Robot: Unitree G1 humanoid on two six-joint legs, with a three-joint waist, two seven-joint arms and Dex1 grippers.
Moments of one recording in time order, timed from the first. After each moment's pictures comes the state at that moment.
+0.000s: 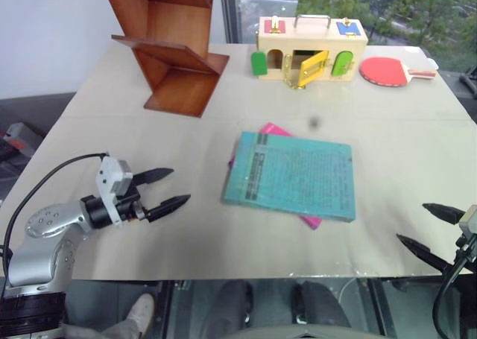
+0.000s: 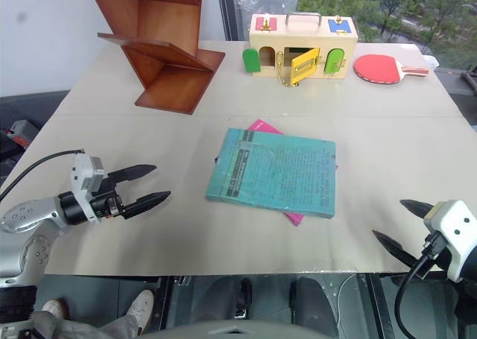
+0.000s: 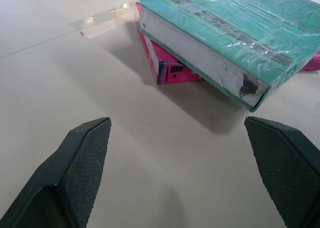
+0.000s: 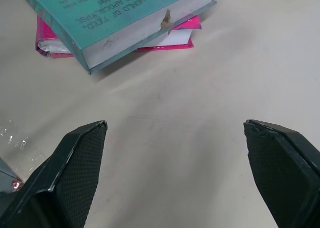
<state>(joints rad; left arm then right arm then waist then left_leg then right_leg) 0.01 0.79 0.32 -0.06 -0.55 0.27 -1.14 0.56 -0.70 -0.65 -0.61 0.44 0.39 0.95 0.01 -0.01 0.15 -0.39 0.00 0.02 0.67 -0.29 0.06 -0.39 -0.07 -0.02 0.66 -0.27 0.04</state>
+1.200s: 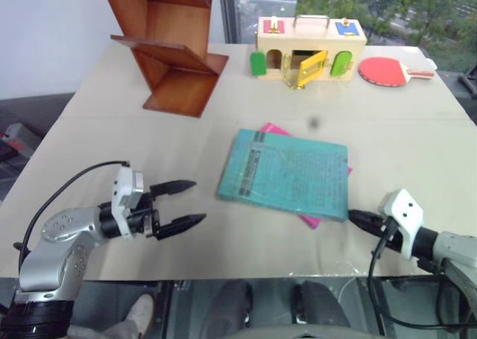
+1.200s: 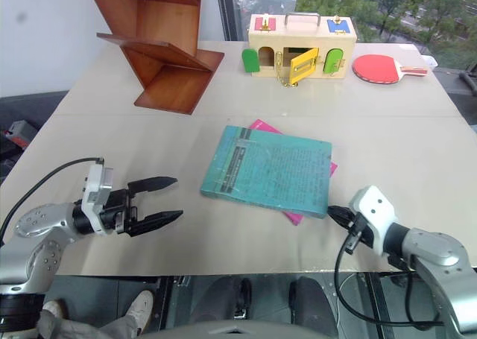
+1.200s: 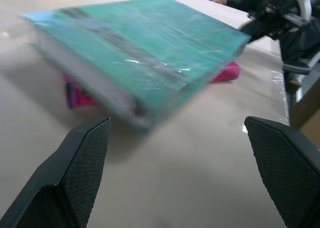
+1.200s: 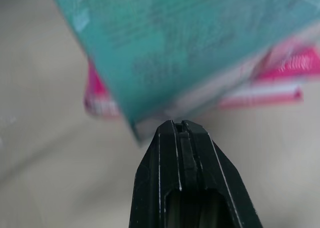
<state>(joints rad) 0.07 0.76 0.26 -0.18 -0.63 0.30 -1.27 0.23 -0.66 -0.13 -0.65 0.40 0.57 0.73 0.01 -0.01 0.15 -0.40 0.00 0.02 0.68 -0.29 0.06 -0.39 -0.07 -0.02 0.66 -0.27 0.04</state>
